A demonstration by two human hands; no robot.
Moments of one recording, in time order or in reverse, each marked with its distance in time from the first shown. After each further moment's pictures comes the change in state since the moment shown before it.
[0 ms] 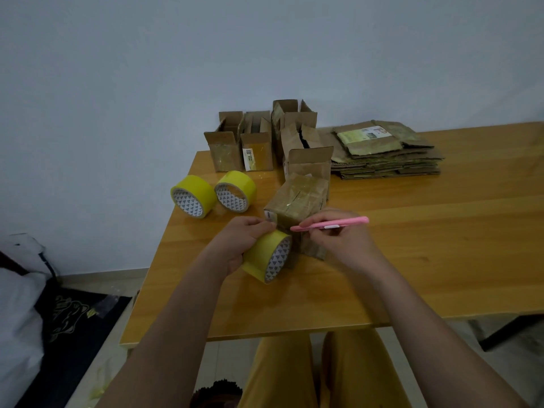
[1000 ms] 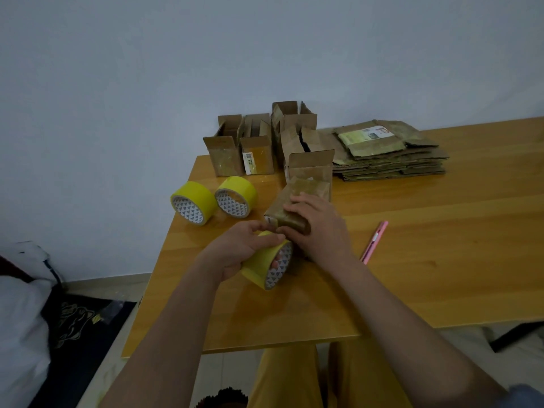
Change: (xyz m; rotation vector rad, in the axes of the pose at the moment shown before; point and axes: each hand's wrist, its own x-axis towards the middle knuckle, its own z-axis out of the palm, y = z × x) left_hand -0.004 0.009 -0.007 0.018 -0.198 -0.031; right_hand 0.041 0.031 0.038 -0.632 0.147 -0.256
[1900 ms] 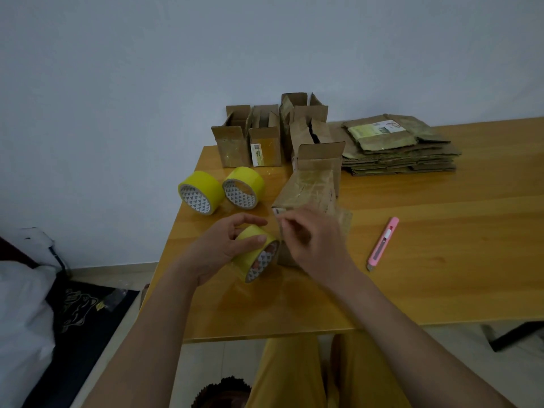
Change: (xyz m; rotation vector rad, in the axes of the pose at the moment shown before) left_hand -0.031 -0.019 -0.034 0.134 0.026 0.222; right_hand -0.022 -0.047 -0.007 0.292 0.161 -0.152
